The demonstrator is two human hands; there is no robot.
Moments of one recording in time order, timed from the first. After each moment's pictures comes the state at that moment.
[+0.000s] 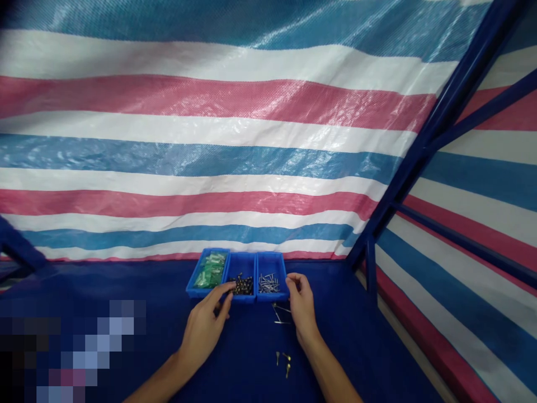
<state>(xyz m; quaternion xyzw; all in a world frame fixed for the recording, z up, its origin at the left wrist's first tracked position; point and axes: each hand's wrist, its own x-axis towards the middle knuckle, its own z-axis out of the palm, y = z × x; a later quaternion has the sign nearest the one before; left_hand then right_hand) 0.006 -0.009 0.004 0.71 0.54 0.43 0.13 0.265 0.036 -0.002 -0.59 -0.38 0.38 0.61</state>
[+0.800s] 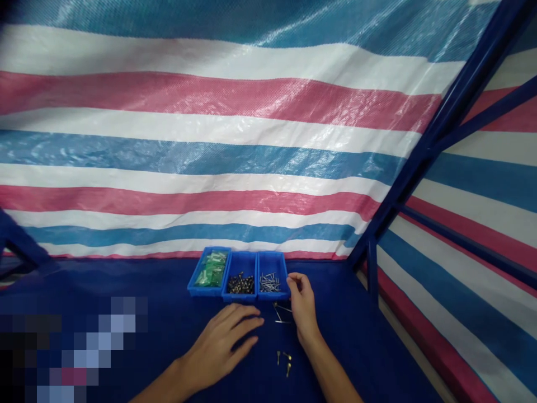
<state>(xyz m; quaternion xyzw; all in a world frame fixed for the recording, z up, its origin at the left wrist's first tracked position) 0.020 -0.034 0.024 0.90 0.32 0.30 0.09 0.265 0.037 -0.006 -0.59 -0.39 0.36 0.61</state>
